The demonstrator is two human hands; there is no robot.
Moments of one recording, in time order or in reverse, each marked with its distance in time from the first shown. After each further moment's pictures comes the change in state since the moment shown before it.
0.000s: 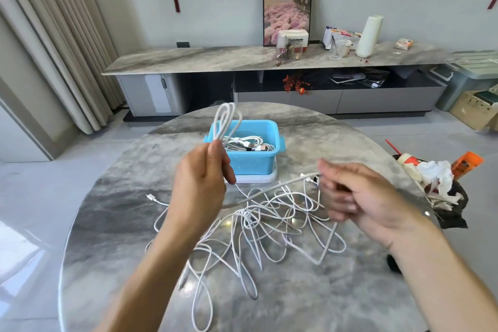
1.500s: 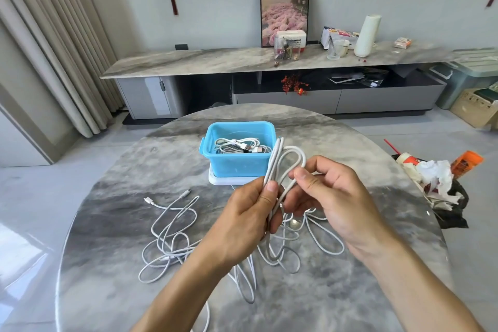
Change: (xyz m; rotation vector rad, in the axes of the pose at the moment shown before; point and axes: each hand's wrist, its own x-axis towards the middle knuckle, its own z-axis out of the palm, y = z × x) left_hand -0.034 0.005 0.041 -0.301 -0.553 -0.097; right_hand -0.002 0.014 0.034 -0.114 0.145 -0.270
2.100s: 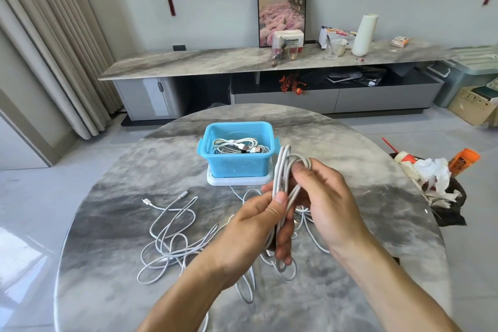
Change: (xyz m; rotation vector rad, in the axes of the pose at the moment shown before) left_hand -0.004 -0.007 0.014 -0.474 -0.198 -0.172; right_hand 0.002 0.011 0.012 -0.002 0.042 -0.049
